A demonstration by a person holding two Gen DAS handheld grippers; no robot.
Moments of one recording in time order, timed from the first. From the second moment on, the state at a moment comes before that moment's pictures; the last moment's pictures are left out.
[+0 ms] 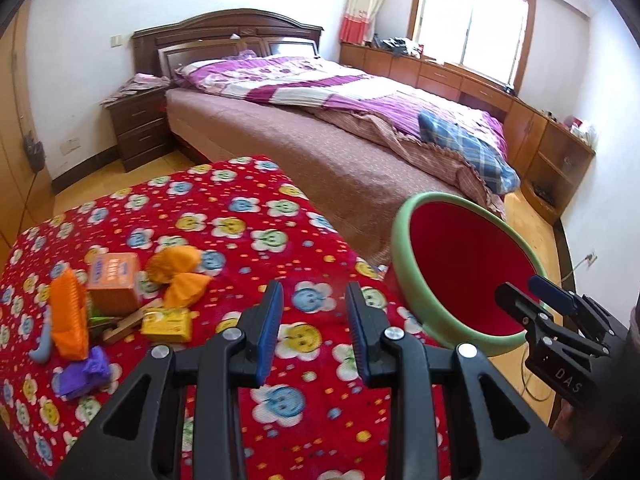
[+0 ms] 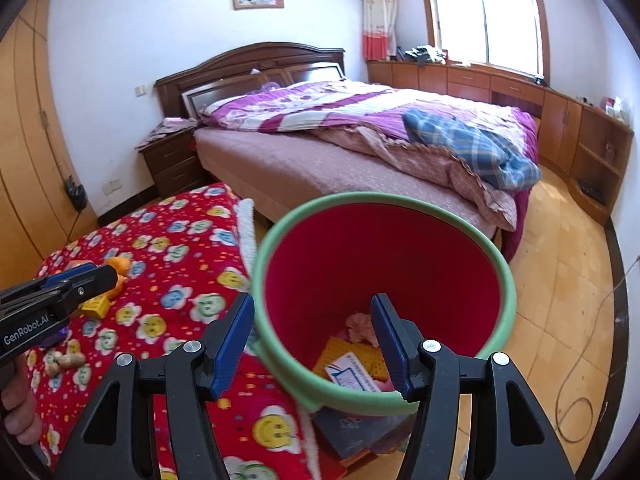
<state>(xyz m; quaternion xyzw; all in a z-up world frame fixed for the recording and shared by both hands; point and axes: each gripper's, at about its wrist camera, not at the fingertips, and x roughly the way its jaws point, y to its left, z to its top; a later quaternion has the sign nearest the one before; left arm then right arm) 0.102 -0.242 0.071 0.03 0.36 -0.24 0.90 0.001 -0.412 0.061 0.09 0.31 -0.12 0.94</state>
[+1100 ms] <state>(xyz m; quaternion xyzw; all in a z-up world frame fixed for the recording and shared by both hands) 0.125 -0.038 0.081 -0.02 0.34 -0.05 0.94 0.062 -0.278 0.069 0.05 0.32 0.01 0.94</state>
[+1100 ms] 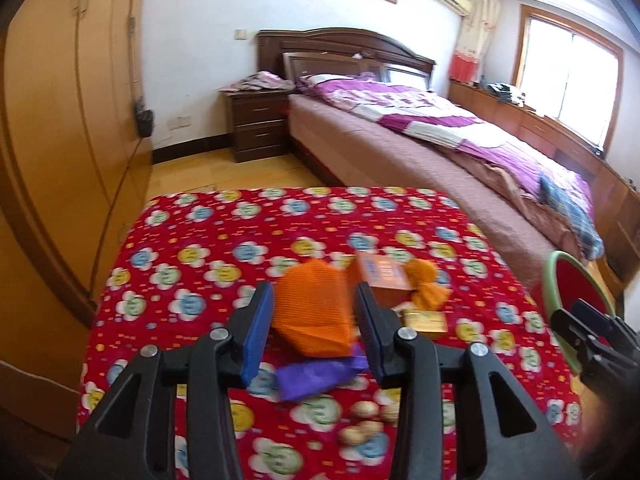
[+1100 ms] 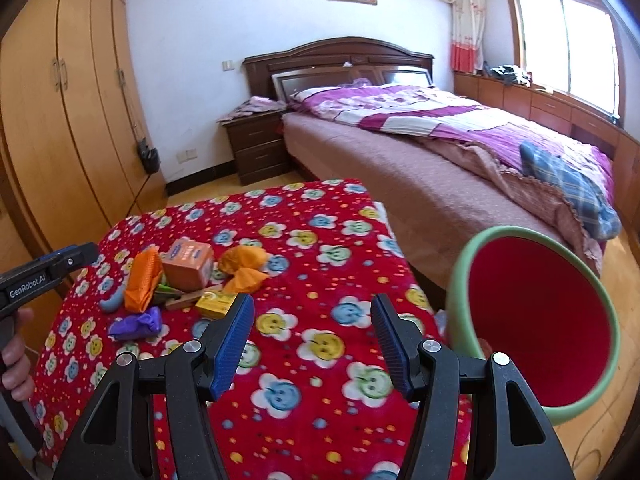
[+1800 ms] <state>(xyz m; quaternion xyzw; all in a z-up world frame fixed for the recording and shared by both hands) 0.164 0.015 0.009 -0.05 0.42 -0.01 0.91 0.121 -0.226 0.018 0.06 0.40 0.07 0.91</state>
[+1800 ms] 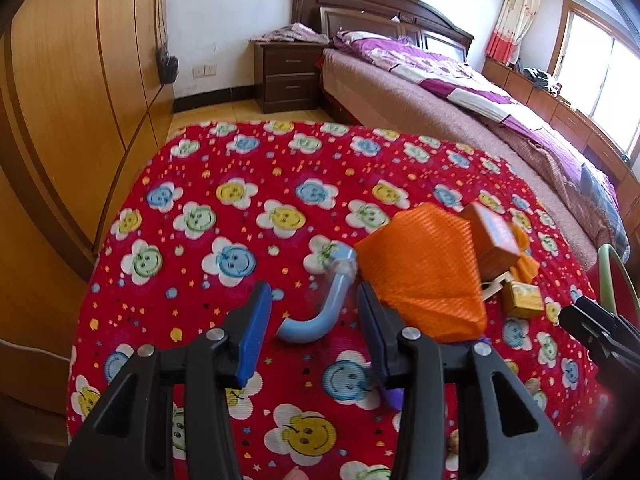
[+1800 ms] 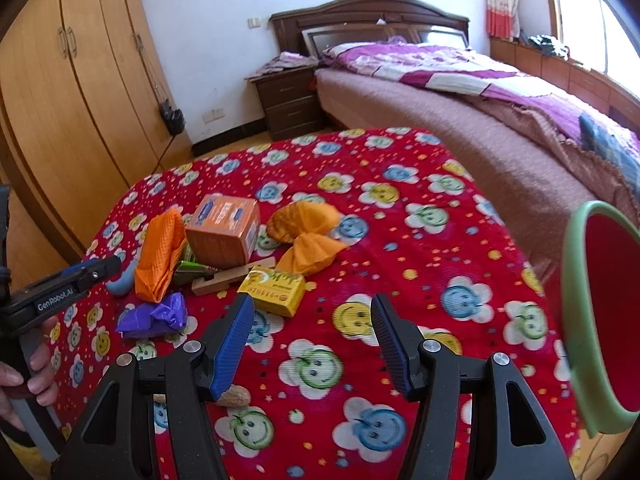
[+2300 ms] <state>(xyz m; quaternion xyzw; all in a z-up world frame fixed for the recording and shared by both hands) 0.172 0.013 -0.015 -0.06 0.43 -0.02 0.90 0.148 -0.202 -0.006 0.06 0.42 0.09 0.90</state>
